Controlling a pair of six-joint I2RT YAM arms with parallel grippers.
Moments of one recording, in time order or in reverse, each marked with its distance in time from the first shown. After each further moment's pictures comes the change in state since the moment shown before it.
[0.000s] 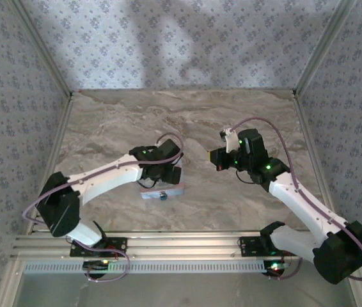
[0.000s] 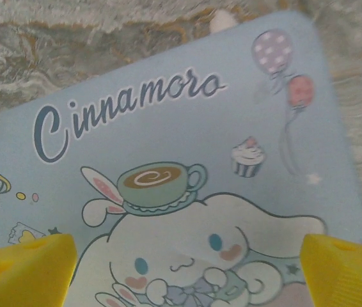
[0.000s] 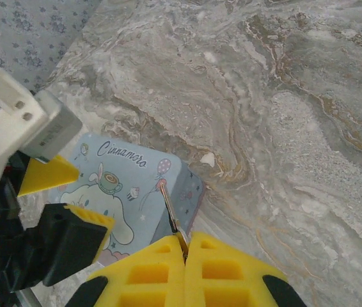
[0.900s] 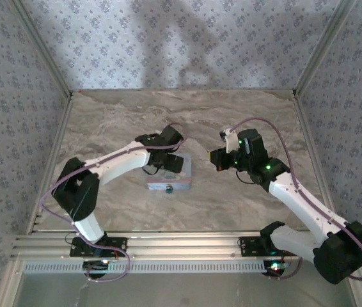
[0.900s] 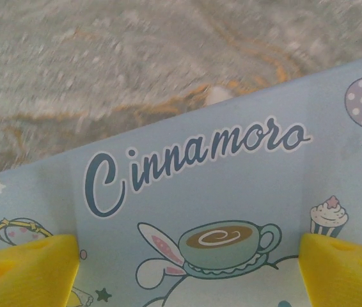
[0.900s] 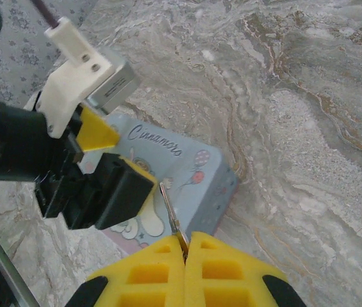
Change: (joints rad) left arm 0.119 0.169 0.115 0.130 0.080 0.220; right arm 0.003 0.000 0.000 -0.007 0.006 -0.003
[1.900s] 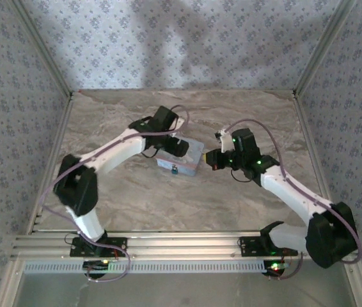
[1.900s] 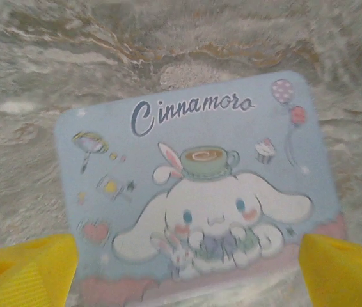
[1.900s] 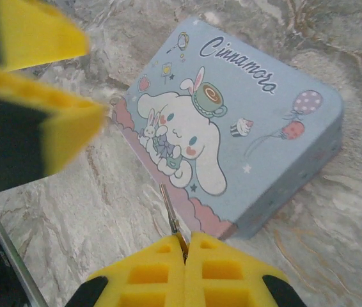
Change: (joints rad) left arm 0.095 -0.148 0.032 0.119 0.150 0.275; right arm -0.013 0.218 -0.011 0.151 -0.102 0.065
